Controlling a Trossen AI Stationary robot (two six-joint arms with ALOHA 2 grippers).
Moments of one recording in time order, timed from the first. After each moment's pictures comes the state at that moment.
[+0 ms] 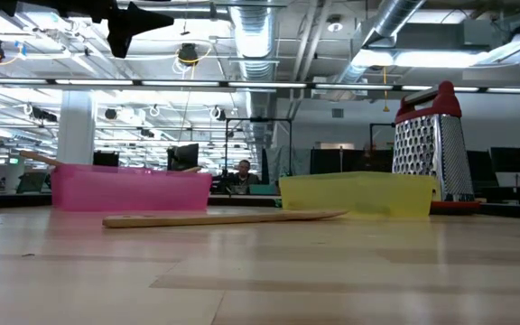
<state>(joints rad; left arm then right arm) -0.05 0.67 0.51 0.11 -0.26 -0.34 0.79 1.43 1.40 0.26 0.18 -0.53</state>
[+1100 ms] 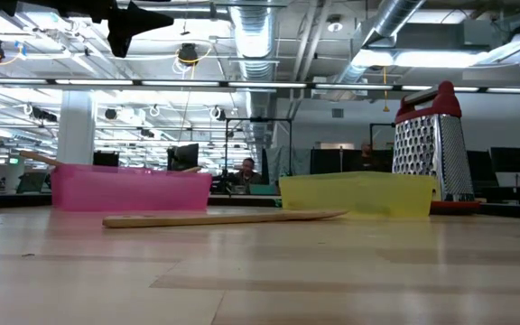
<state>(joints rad) -0.05 0.67 0.51 0.11 -0.26 -0.32 0.56 1.52 1.40 -0.16 1.57 -0.42</state>
